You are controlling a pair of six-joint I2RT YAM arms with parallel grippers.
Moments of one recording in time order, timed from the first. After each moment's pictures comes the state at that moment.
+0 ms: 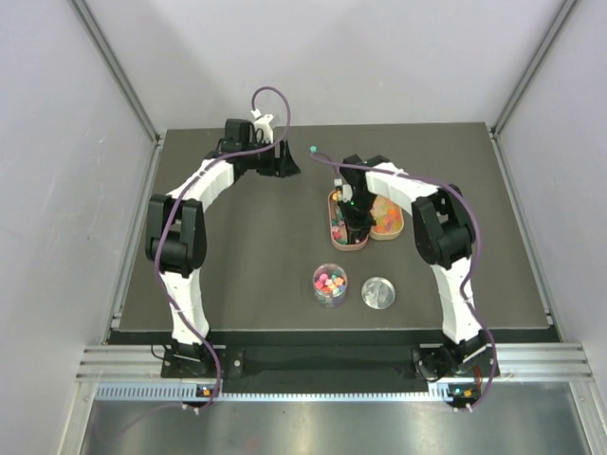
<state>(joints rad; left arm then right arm) -0.20 2.04 1.61 -0.19 0.61 -0.15 0.49 2.23 1.78 -1.12 -0.25 0.23</state>
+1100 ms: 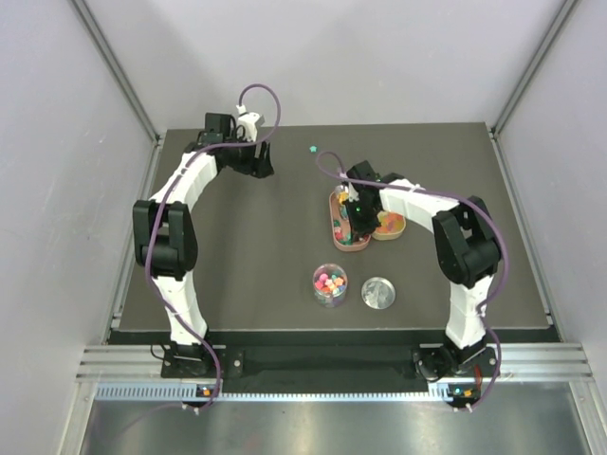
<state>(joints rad) -0.12 1.98 1.68 -0.46 0.47 0.16 0.52 1.96 1.41 -0.69 -0.11 0.24</state>
